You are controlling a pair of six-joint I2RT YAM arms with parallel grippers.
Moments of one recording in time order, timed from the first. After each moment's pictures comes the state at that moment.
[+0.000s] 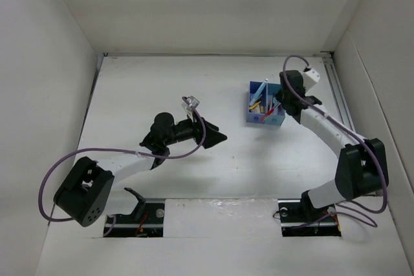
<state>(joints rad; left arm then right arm) -0.60 1.27 0.48 0.73 0.63 -0.62 0.32 1.49 1.04 -0.21 0.48 0.81</state>
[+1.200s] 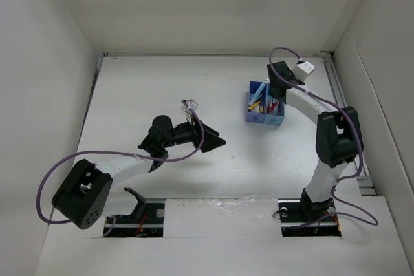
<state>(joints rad) -0.60 1.24 0.44 0.77 0.70 -0.69 0.26 1.81 1.33 -0.37 0.84 0.80</state>
